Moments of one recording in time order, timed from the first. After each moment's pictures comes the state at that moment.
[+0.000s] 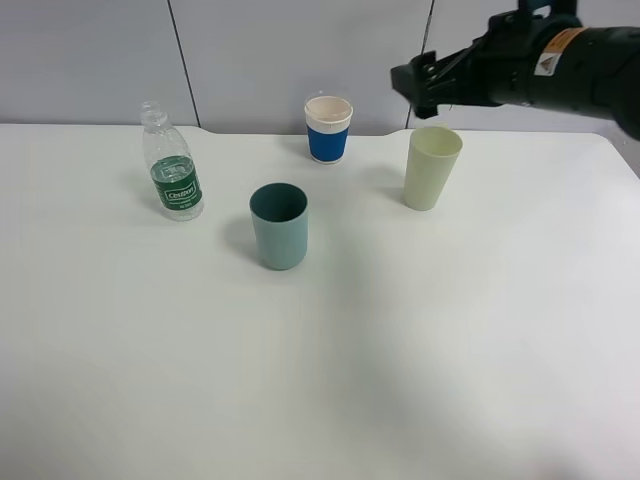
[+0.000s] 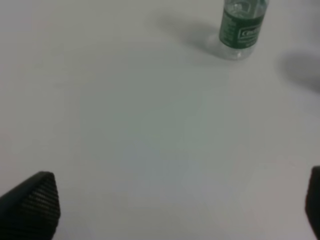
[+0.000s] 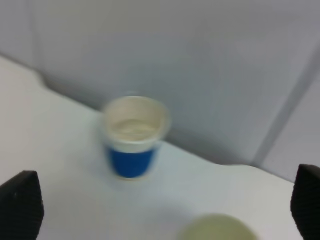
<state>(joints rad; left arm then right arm) -0.01 -0.01 -0.50 0.00 1.05 0.00 0.34 1.44 -0.81 -0.19 -0.25 0.01</state>
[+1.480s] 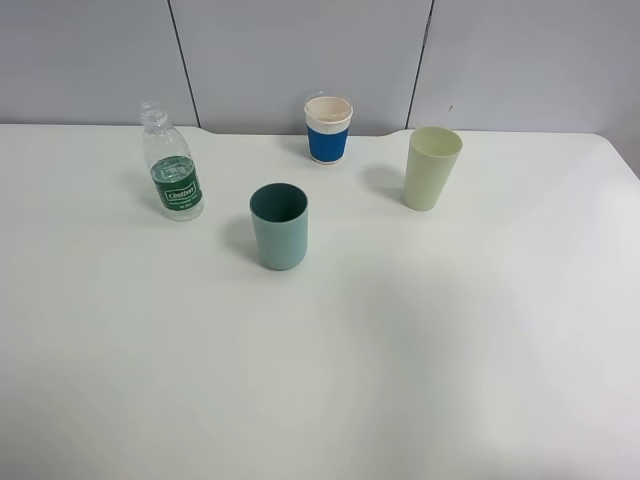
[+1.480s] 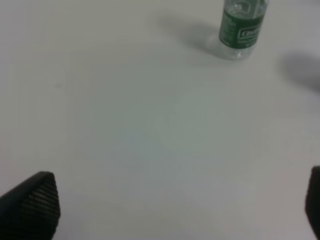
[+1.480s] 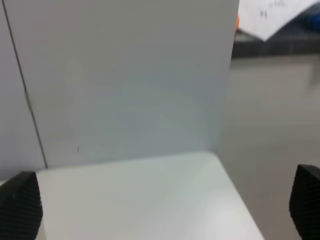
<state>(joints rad) -0.01 -0.01 -0.50 0.00 1.05 0.00 -0.14 0.30 -0.68 -0.07 0.57 0.00</state>
